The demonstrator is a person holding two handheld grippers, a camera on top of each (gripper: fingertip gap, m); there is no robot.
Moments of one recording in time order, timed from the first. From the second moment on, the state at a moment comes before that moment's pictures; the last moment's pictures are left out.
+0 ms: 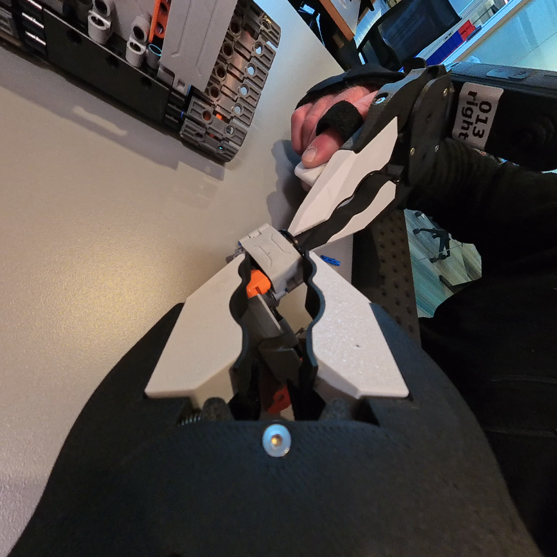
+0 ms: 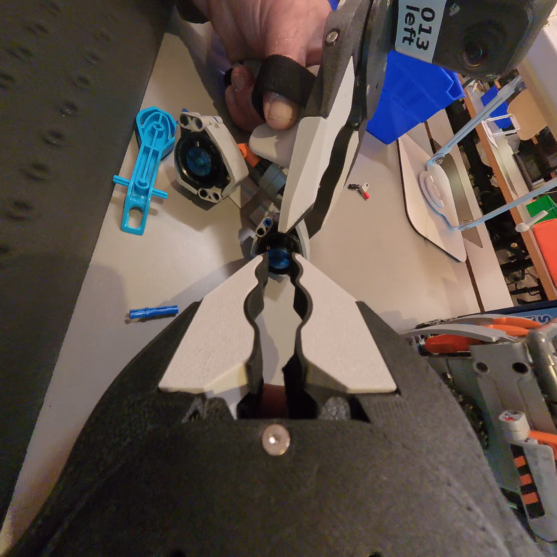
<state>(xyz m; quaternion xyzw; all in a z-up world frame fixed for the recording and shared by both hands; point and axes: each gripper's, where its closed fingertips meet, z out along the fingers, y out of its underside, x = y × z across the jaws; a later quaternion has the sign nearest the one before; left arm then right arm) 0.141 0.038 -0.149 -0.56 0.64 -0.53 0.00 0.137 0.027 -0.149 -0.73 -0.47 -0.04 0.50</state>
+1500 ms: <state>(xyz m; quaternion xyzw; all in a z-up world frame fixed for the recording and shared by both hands) 0.143 0.037 -0.147 -0.52 0.72 -0.45 0.09 0.166 -0.060 -0.174 -0.86 -0.37 0.06 0.35</state>
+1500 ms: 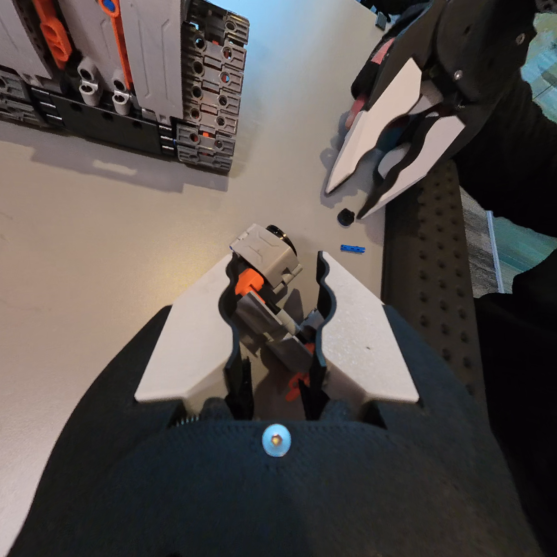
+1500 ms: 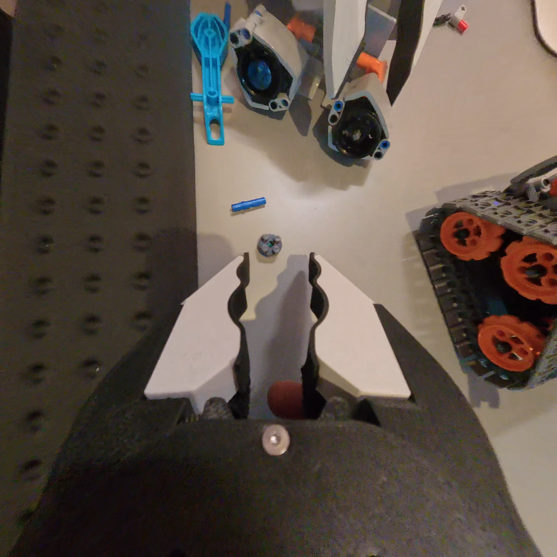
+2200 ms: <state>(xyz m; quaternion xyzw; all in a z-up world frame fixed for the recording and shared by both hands) 0.134 -0.038 -0.106 -0.16 0.85 -0.28 0.42 0.125 -0.036 -0.107 -0.79 -0.23 0.35 0.44</state>
